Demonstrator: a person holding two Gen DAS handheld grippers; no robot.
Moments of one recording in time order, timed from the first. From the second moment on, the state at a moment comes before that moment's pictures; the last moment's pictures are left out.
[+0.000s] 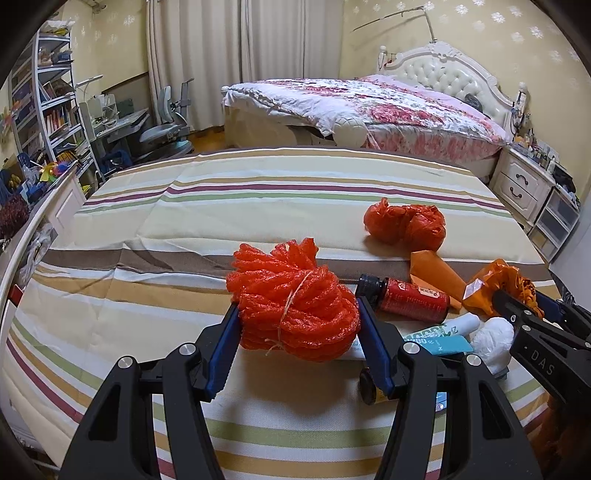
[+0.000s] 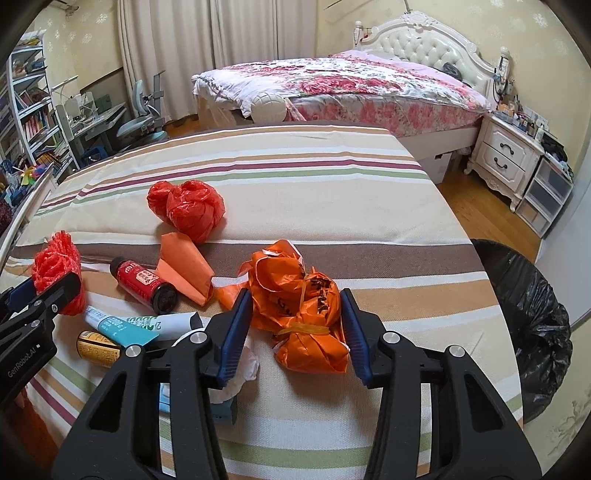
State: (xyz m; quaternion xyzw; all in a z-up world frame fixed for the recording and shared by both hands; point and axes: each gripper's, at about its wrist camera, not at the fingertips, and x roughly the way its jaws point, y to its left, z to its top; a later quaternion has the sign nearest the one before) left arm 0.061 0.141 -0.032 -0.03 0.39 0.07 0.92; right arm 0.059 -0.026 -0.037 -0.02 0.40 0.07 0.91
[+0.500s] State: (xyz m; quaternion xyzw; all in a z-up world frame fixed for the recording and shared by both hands) left arm 0.058 0.143 -0.034 -0.03 0.39 0.07 0.92; right arm 0.053 -0.037 -0.032 -0.01 0.39 0.06 0.92
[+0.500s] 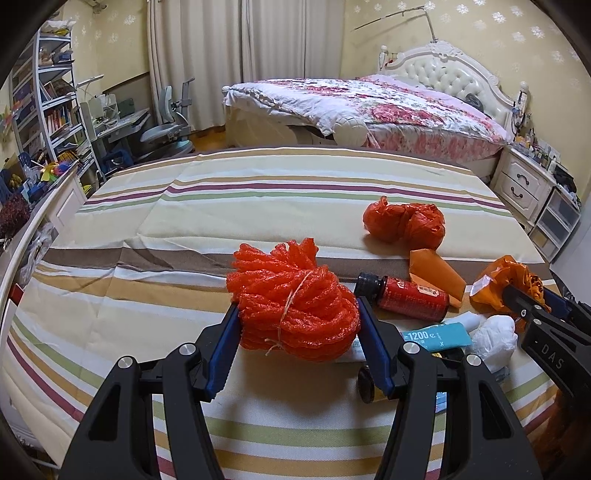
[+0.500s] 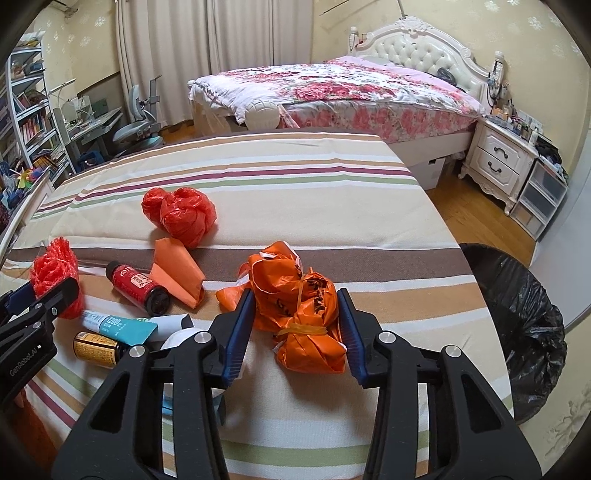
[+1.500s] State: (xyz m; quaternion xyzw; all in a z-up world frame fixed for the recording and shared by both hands) left arm 0.069 -0.008 0.011 0.02 0.32 -0.09 0.94; right arm 0.030 -0.200 0.001 0.03 0.33 -0.11 0.94
